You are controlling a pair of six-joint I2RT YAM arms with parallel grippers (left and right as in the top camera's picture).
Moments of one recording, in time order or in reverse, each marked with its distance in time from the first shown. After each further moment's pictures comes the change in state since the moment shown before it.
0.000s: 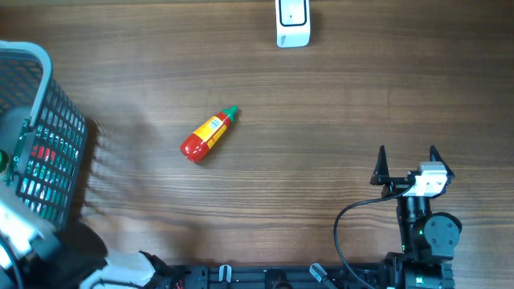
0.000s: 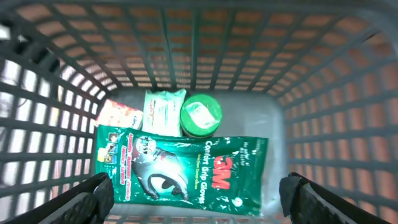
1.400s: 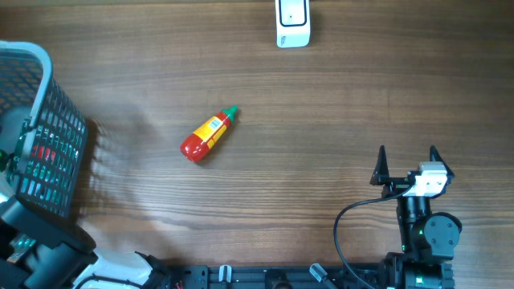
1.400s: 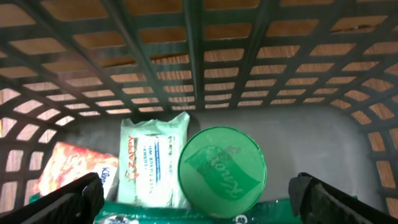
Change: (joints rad) left arm 0.134 0.036 -0.594 0.711 0.049 0.245; right arm 0.000 0.000 0.000 0.000 0.000 0.000
